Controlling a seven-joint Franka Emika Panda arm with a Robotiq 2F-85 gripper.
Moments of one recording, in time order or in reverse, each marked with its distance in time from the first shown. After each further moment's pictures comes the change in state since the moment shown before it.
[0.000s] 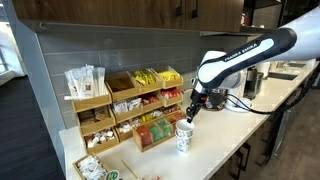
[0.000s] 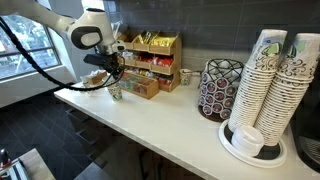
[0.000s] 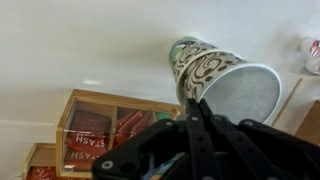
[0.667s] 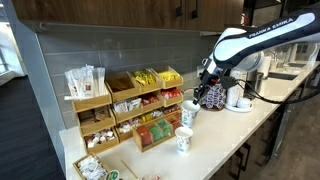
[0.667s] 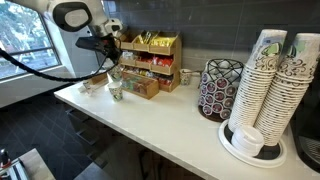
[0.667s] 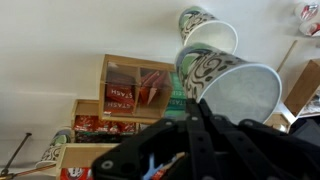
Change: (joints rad) arm -0.017 -0.185 -0.048 -0.016 -0.008 -0.023 0.021
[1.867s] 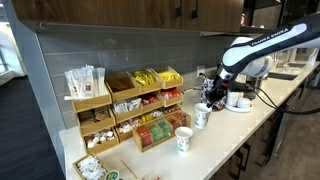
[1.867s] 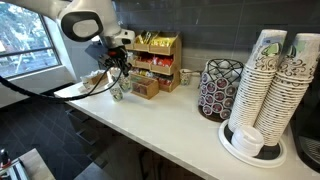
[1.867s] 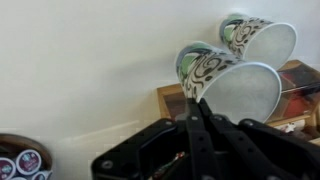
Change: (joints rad) arm -0.081 0.027 -0.079 -0.049 -0.002 0.000 0.186
